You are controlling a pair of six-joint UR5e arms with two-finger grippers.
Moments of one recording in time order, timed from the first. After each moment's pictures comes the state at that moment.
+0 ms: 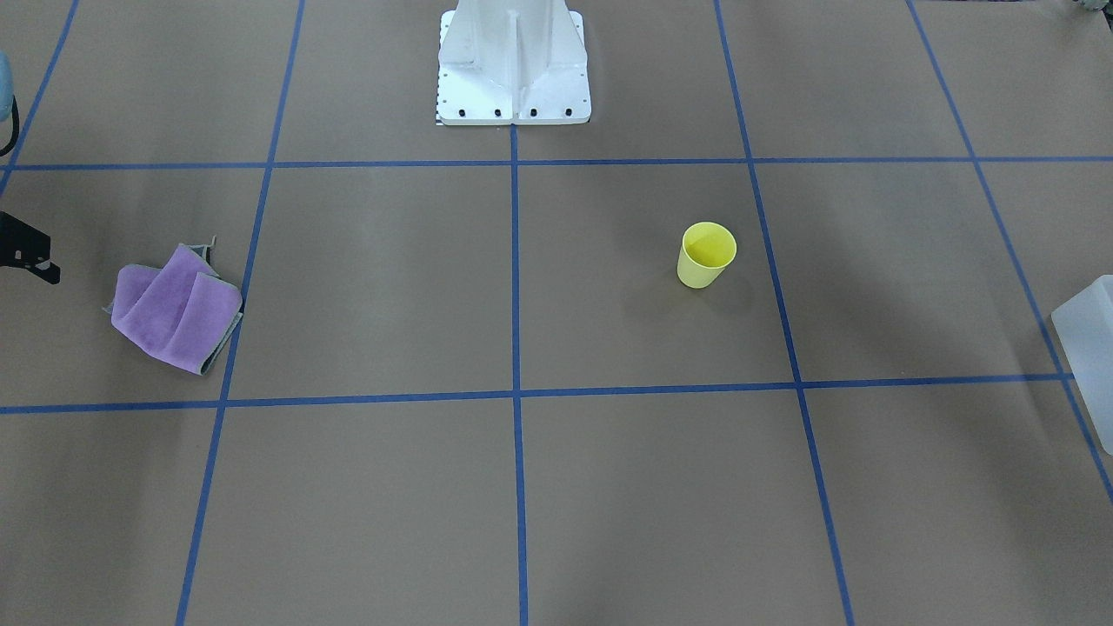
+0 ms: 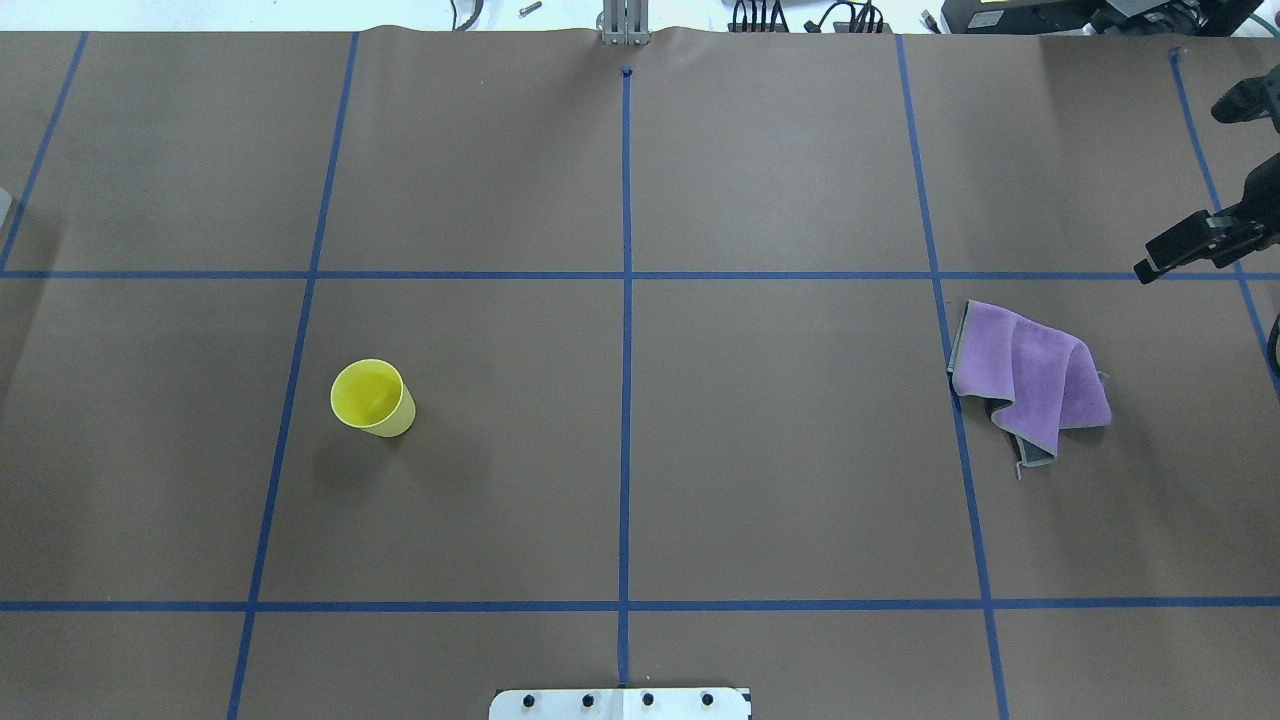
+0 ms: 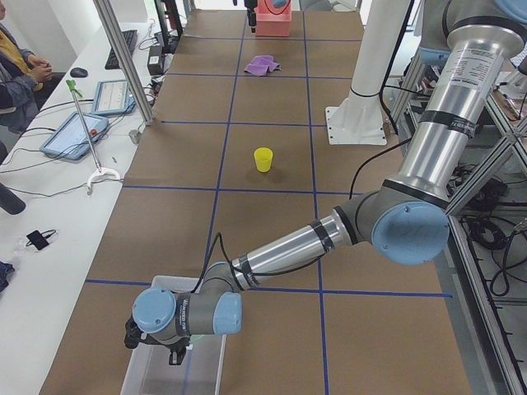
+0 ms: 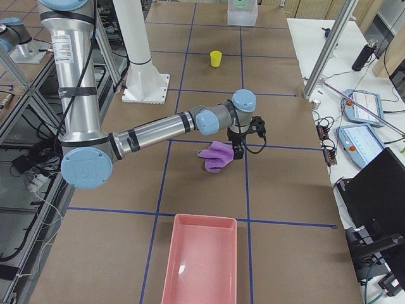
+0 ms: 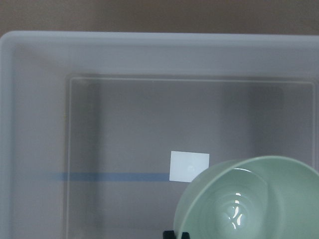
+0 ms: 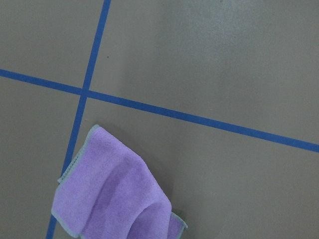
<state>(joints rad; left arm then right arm) -1.65 -1.93 -0.73 -2.05 -2.35 0.02 1.21 -1.49 1.81 -1.51 2.35 0.29</state>
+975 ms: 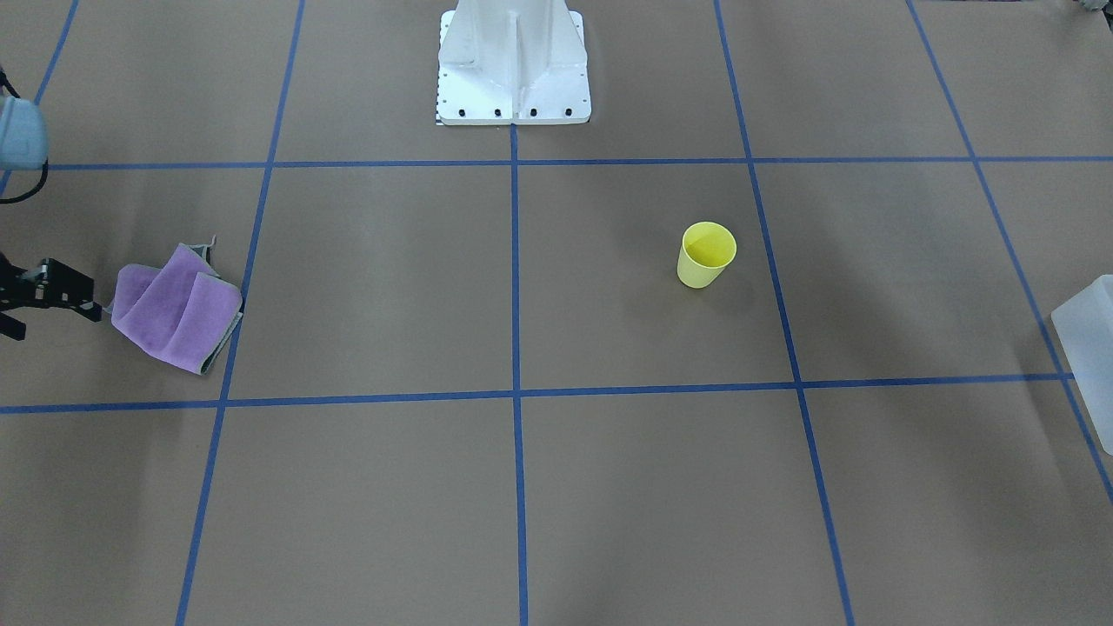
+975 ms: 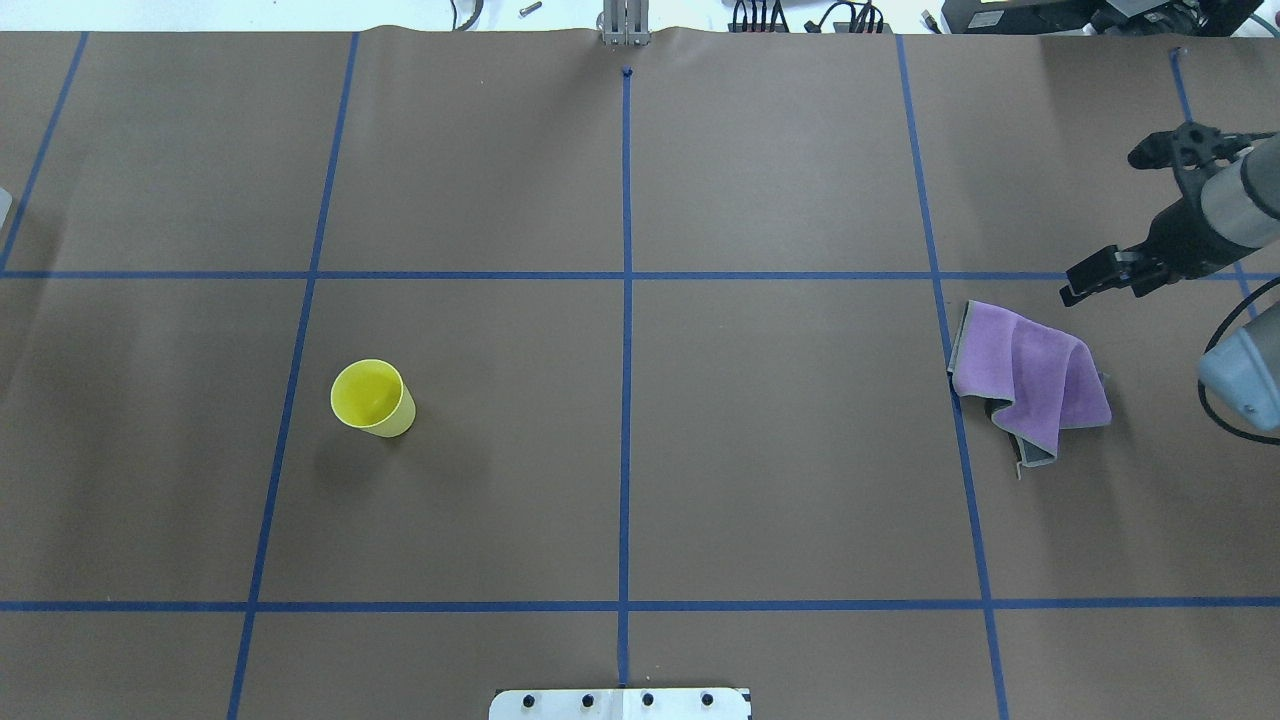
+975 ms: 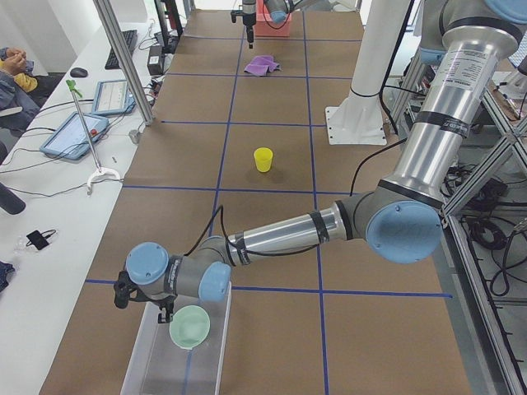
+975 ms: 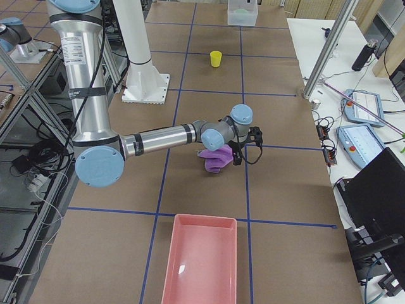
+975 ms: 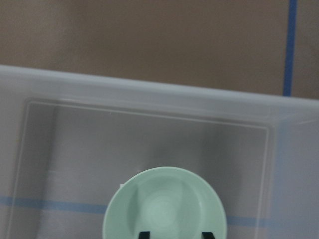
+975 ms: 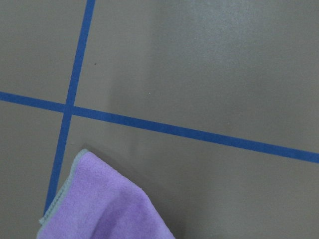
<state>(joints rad) -1.59 -1.91 -1.01 -2.01 -2.42 -0.32 1.06 -1.47 1.64 -1.19 2.27 0.59</state>
